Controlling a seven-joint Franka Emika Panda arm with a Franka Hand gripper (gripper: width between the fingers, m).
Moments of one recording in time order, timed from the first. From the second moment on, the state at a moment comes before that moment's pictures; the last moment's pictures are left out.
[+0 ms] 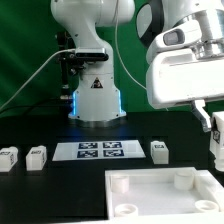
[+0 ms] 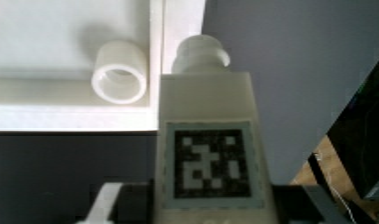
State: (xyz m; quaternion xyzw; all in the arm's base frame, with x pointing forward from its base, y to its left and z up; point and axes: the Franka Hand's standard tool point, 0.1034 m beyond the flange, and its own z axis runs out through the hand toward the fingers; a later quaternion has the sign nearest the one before) arm 0.585 0.156 0.126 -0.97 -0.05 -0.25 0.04
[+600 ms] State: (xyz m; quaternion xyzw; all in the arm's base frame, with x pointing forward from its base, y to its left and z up) arm 0.621 0.117 0.113 -0.96 -0.08 -0.26 0.01
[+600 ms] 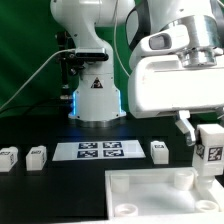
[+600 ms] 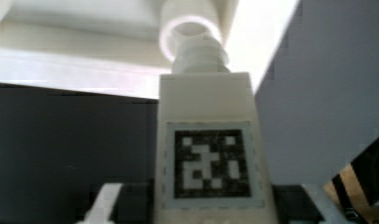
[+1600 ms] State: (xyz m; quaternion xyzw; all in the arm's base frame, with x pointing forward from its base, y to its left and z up) arm 0.619 0.124 0.082 -0.96 -0.10 -0.25 0.01
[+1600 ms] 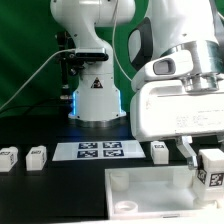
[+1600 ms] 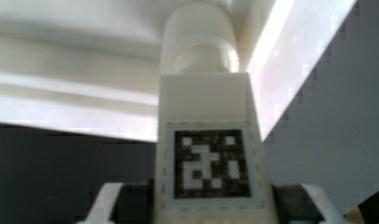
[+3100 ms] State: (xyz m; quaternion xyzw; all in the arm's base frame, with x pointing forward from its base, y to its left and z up) arm 0.617 0.123 0.074 -0.95 -0.12 -0.30 0.01
